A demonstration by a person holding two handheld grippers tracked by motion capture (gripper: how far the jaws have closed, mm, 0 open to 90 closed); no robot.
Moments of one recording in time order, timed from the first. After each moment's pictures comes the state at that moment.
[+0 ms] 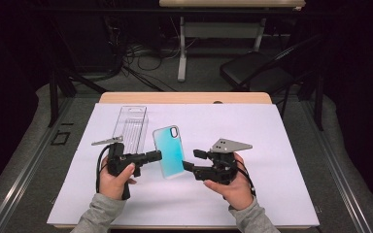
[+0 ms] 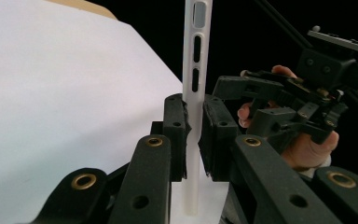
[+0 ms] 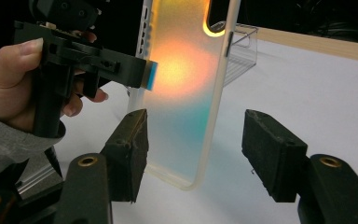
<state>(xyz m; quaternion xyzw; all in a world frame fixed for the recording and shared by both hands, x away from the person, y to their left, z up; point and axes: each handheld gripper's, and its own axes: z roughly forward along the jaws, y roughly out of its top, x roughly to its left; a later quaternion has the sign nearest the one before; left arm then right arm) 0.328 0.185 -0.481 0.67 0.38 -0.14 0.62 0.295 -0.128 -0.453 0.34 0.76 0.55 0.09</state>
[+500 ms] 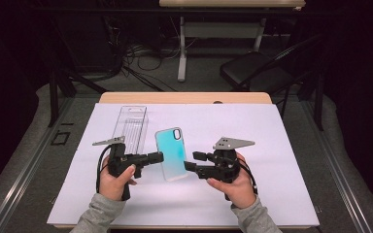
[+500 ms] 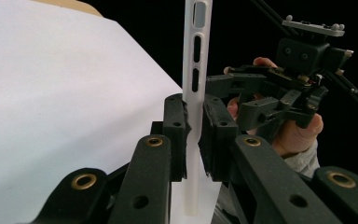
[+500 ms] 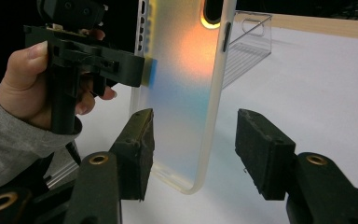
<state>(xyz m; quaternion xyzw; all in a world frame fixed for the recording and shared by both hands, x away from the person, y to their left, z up) 0.326 0.181 -0.478 0.68 0.36 -0.14 0.62 0.300 -0.135 -0.453 0.35 0.76 0.55 0.04</state>
